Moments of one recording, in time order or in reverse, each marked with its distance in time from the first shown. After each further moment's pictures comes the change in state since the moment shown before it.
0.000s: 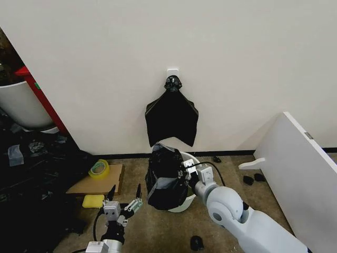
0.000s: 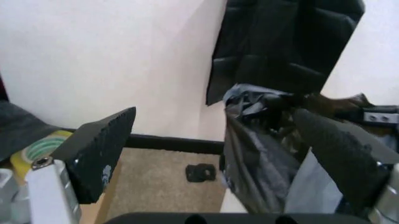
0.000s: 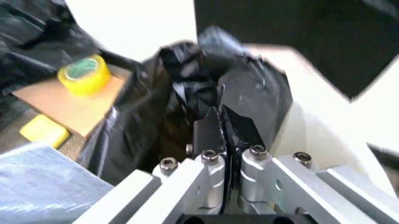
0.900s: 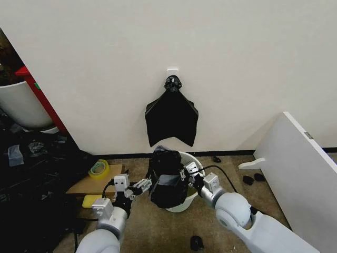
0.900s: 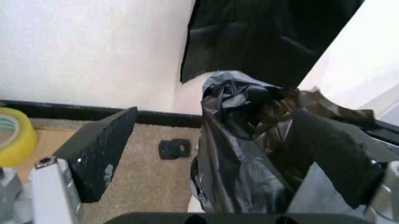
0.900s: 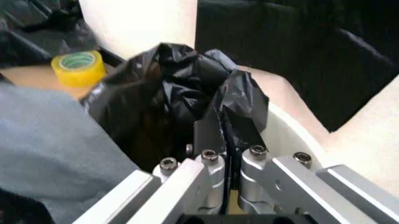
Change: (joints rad) left arm -0.320 0.170 0.096 -0.062 -0.393 0.400 -0.145; right arm -0.033 -0.082 0.006 -0.071 -0.196 0.201 -0.159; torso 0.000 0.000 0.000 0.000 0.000
